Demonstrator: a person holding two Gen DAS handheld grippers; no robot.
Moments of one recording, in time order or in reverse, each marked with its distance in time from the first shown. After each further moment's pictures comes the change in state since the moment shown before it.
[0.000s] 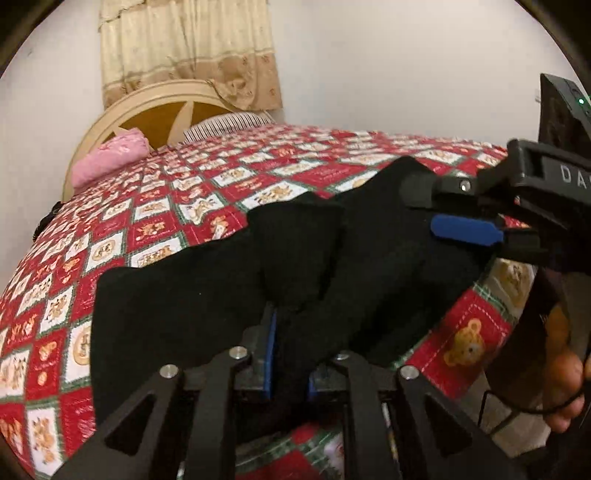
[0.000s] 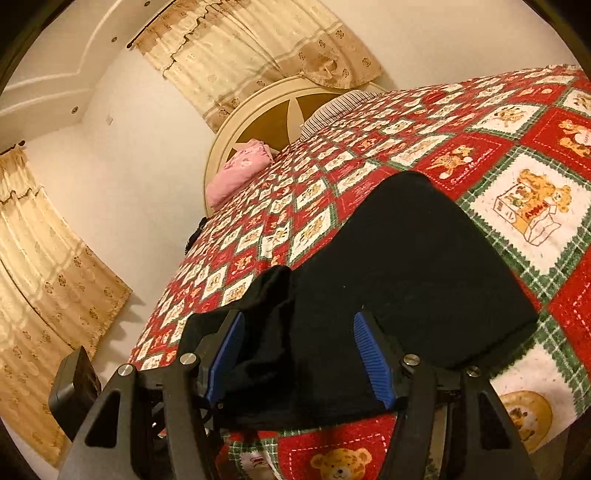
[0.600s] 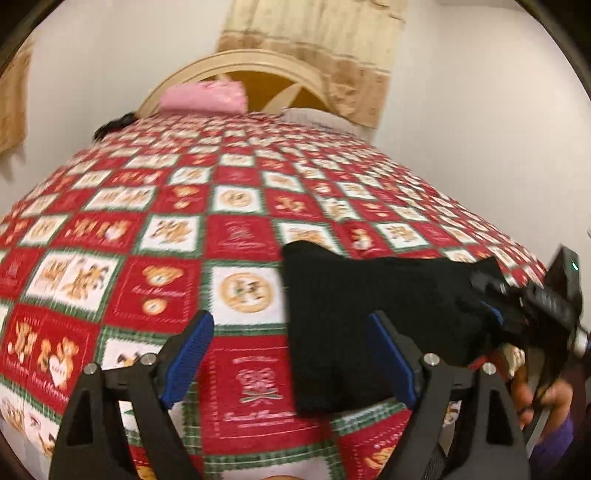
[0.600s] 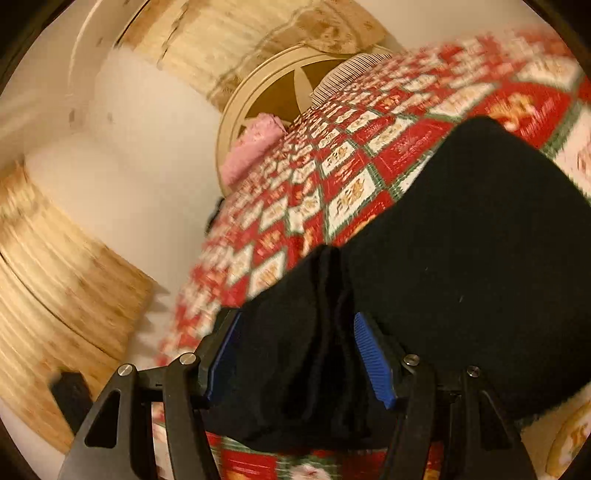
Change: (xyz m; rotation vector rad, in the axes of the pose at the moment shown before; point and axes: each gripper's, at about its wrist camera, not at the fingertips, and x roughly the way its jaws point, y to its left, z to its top) left arm -0.060 0.140 -0.036 -0.475 -0.007 0.086; right arm 0.048 0.036 -0.015 -0.027 0.136 0.021
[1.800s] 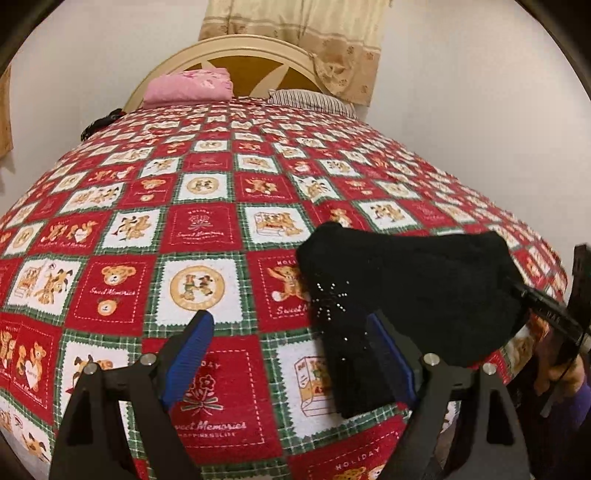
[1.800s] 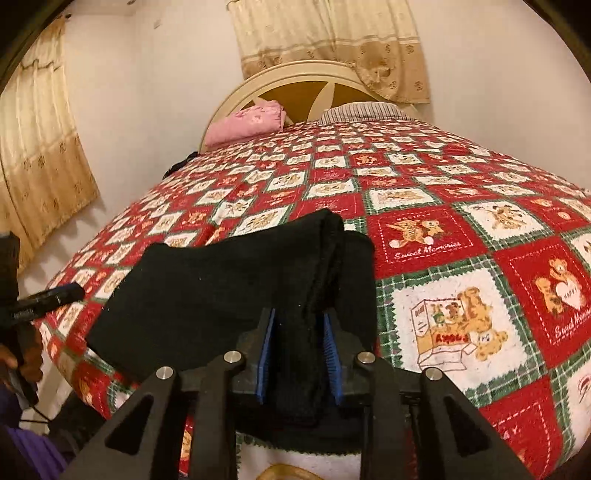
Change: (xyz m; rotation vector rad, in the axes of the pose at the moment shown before) left arm 0.026 -0.045 0.000 0.077 0.071 0.008; right arm -0.065 -0.063 0.036 -0.414 -0.027 -0.248
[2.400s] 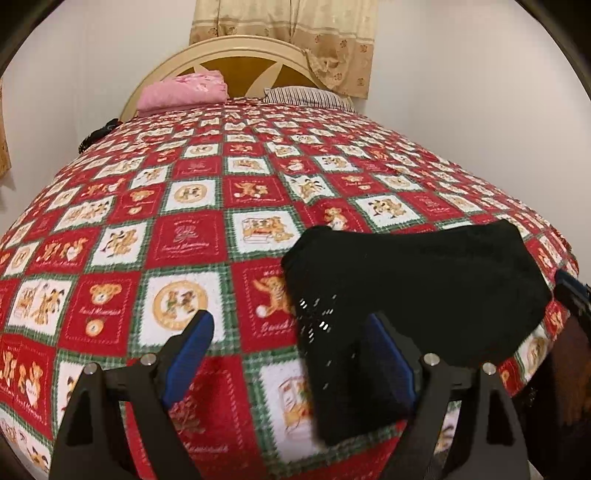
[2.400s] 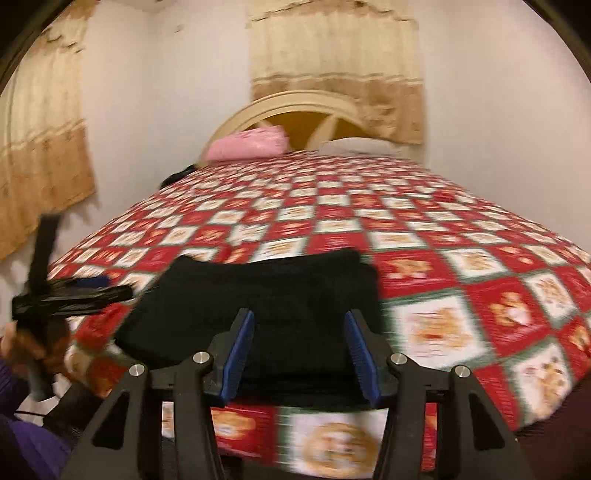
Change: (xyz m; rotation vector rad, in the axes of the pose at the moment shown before) left arm 0.020 -0.025 0.011 0.053 0.015 0.038; right arm -0.049 0.067 0.003 -0.130 -0.068 -0.035
